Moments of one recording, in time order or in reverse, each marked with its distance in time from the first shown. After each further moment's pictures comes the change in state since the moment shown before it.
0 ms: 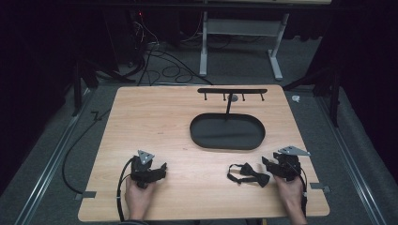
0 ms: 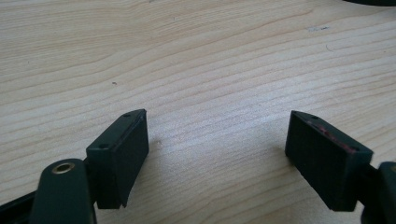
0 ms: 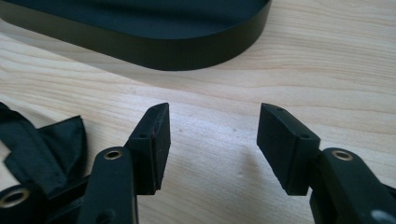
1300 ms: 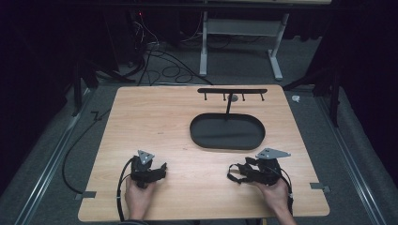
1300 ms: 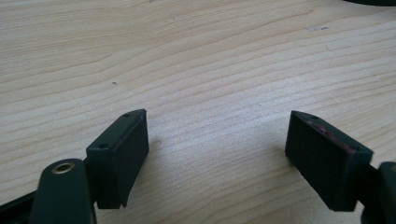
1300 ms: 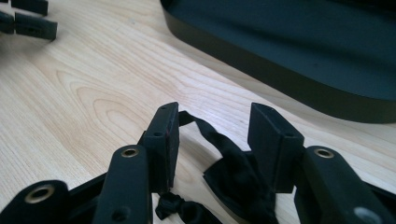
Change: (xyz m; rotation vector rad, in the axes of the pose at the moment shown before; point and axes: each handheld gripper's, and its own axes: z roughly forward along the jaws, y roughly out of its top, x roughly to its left) left arm 0.000 0.000 0.000 0.000 0.000 0.000; right arm 0.074 0.023 -0.013 -0.001 0.289 -0.150
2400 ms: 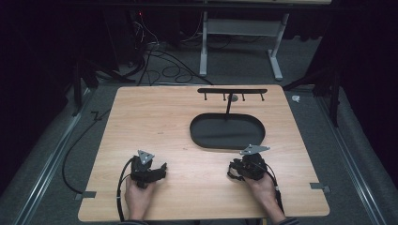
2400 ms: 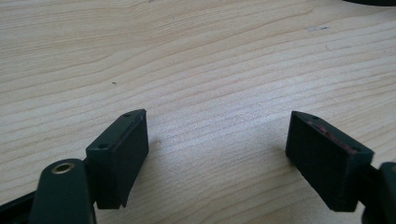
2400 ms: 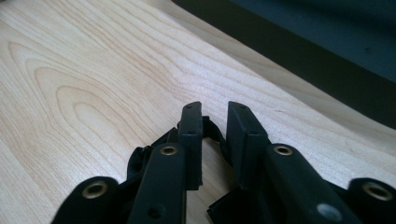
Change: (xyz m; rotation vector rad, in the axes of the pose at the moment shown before) left arm 0.000 0.000 0.000 0.000 -0.001 0.000; right arm 0.002 0.006 0.048 0.132 -0.009 -0.036
